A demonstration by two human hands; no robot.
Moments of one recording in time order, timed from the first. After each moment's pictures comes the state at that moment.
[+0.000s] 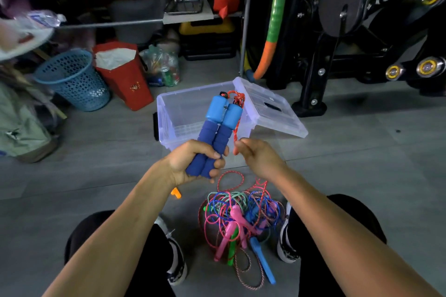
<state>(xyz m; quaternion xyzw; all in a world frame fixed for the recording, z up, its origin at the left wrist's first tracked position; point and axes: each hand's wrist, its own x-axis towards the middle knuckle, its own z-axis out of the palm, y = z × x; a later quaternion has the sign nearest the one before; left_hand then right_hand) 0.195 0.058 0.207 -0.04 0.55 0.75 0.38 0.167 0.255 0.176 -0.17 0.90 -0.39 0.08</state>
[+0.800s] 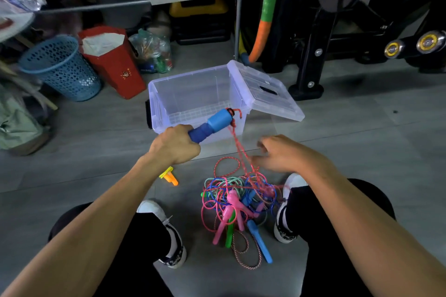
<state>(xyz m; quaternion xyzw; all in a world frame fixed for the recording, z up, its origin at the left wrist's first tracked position) 0.184 0.053 0.185 -0.08 0.97 0.17 0.13 0.174 0.309 0.182 -0.16 0.95 -0.14 0.24</state>
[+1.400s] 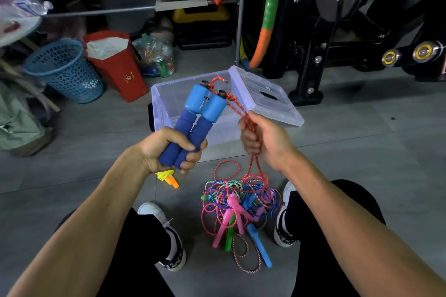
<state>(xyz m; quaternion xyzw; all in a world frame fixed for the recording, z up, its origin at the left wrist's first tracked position) 0.199 0.022 0.216 -0.02 0.53 0.72 0.45 0.173 0.264 0.204 -0.01 0.57 -0.78 0.26</state>
